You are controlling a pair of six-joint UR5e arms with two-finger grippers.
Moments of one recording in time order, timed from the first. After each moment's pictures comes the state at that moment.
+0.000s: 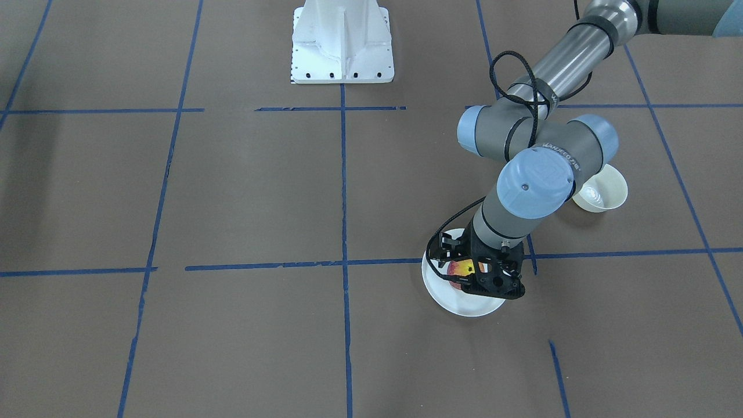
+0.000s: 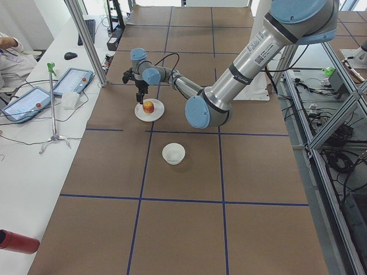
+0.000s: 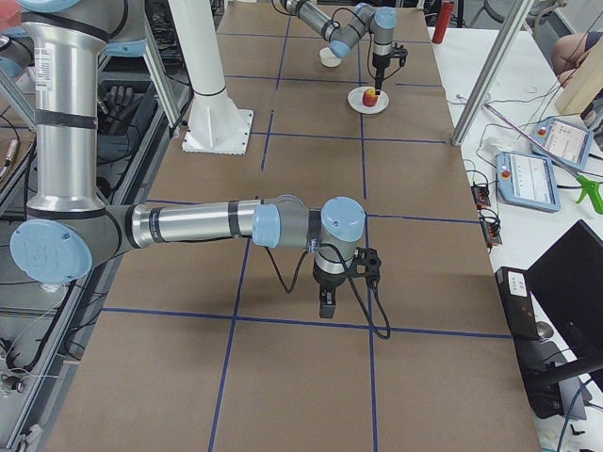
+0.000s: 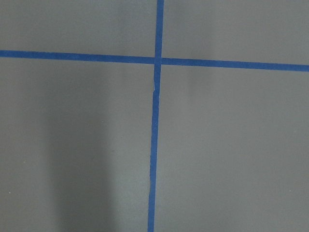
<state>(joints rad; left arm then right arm) -0.87 -2.38 -1.19 -1.81 -2.06 -0.76 1.53 -1.65 1.77 -1.72 2.27 -0.01</state>
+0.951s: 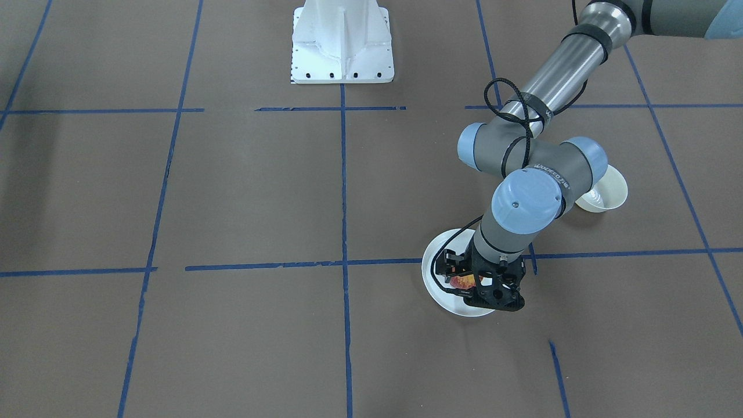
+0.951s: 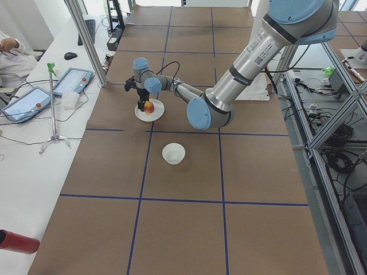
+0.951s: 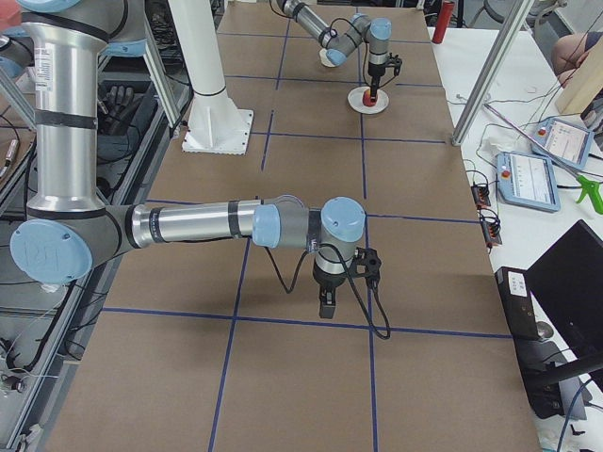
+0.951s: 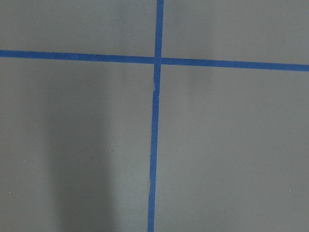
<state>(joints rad) -0.83 -2.36 -1.13 -1.90 -2.05 -0.76 1.53 -1.65 1.77 -1.72 2.27 -0.01</state>
